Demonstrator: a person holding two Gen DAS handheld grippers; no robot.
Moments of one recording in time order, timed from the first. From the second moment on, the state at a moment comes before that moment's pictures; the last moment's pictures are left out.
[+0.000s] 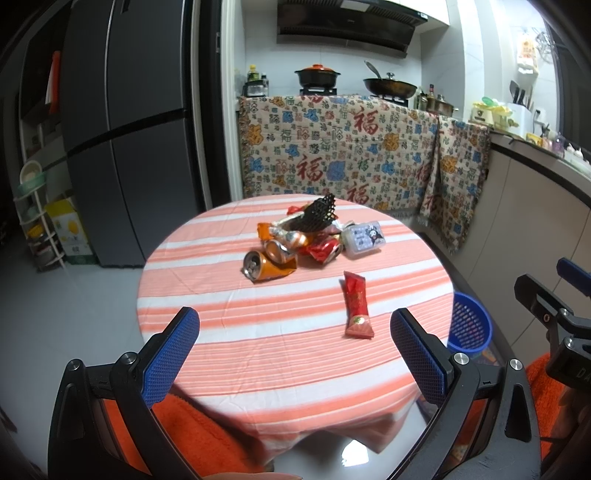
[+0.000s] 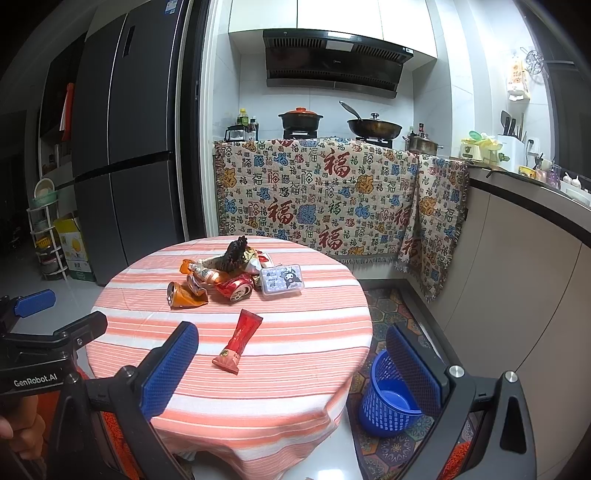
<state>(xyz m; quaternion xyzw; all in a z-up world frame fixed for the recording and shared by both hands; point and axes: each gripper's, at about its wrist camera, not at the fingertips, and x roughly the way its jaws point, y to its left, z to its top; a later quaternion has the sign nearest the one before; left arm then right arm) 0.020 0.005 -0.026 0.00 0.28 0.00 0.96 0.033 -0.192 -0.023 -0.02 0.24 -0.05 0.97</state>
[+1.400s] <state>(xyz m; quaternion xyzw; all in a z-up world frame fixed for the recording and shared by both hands) 0.108 0.072 -0.088 -0.01 0.37 0.06 0.93 0.136 -0.158 -0.134 -0.04 0.36 0.00 0.93</state>
